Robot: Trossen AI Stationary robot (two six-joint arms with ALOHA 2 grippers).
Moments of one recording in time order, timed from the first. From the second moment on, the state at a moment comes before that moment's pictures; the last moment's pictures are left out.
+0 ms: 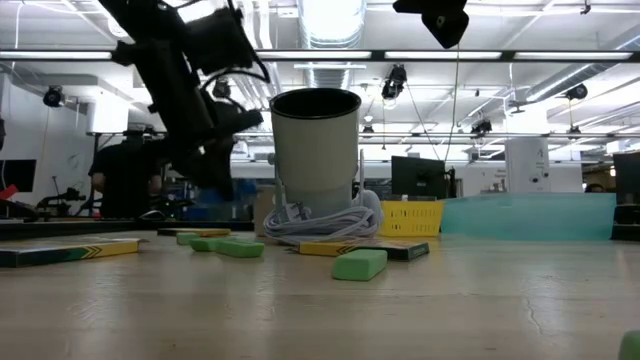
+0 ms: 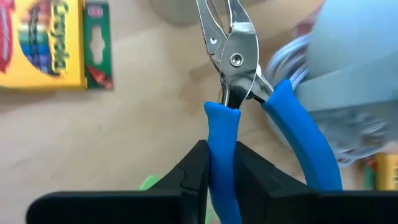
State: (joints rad) left arm 0.07 1.42 0.81 -0.45 -0.31 -1.03; right arm 0.17 1.19 0.99 -0.27 0.08 0.31
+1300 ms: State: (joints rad) left arm 0.07 1.08 0.81 0.17 -0.04 -0.03; right arm 0.17 1.19 0.99 -0.27 0.08 0.31
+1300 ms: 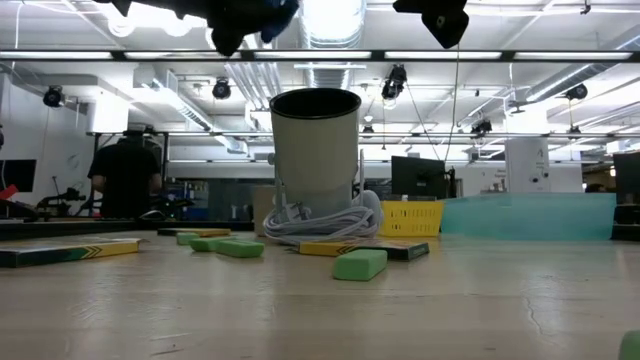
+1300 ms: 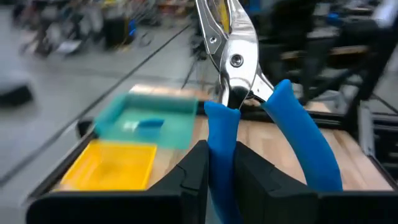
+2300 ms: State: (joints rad) left arm 0.06 1.23 0.81 0.50 -0.01 0.09; right arm 0.17 1.19 0.99 -0.27 0.08 0.31
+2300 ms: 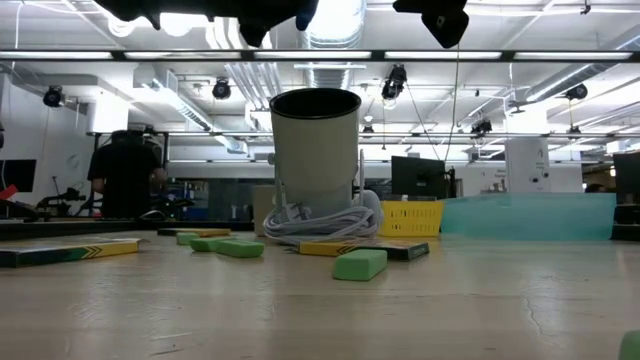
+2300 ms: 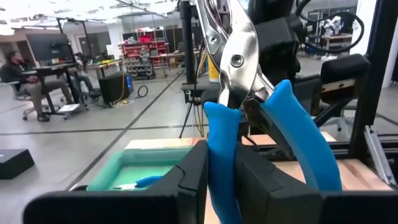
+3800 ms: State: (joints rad) left arm 0.06 1.23 0.81 0.50 0.01 0.13; right arm 0.16 1.27 0.99 0.07 0.29 0.39
